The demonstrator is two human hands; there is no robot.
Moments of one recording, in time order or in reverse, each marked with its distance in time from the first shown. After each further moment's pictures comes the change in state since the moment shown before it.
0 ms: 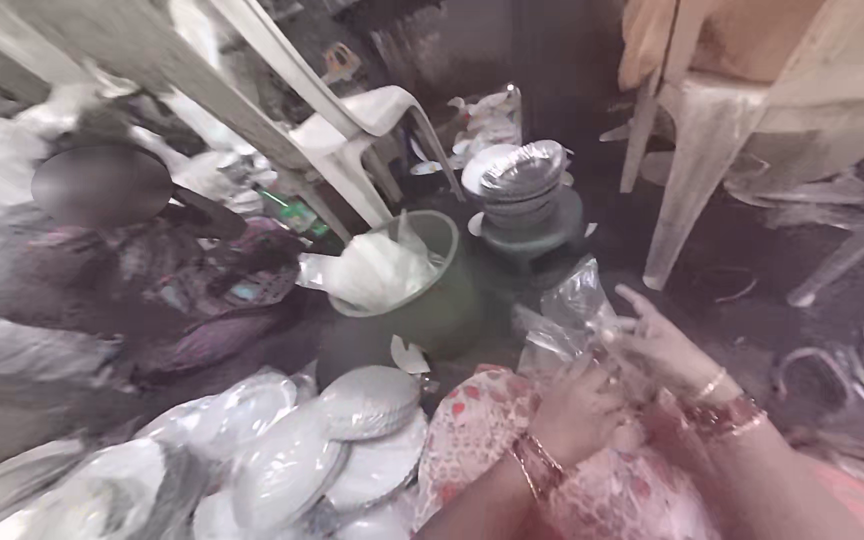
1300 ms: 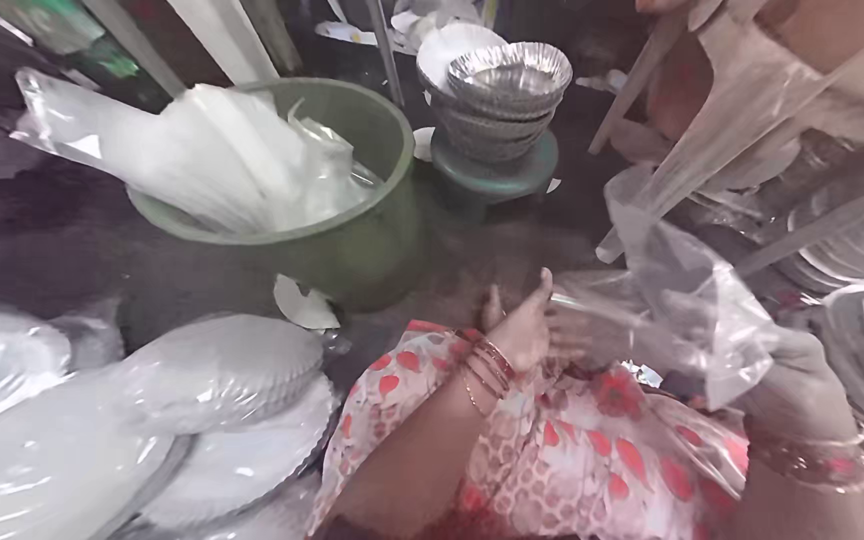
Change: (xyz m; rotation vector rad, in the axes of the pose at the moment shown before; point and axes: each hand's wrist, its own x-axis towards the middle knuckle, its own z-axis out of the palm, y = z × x) left_hand 0.050 -0.062 -0.002 -1.810 -0.082 -0.991; right_hand -0.057 -0.026 -0.042 -0.345 0.073 -0.555
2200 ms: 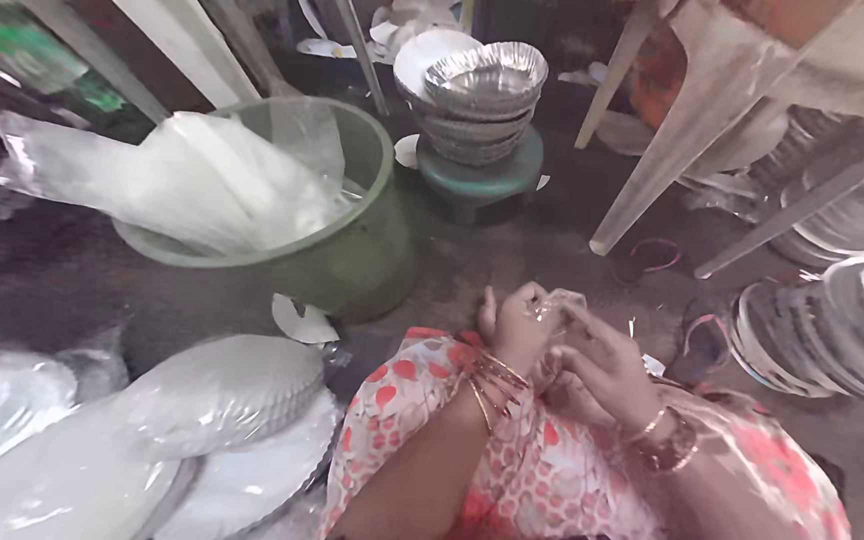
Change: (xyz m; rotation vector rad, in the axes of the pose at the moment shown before) left_hand 0.004 -0.016 0.001 0.846 0.435 0.663; right_hand -0.016 0.061 0.100 -0.386 0.017 0.043
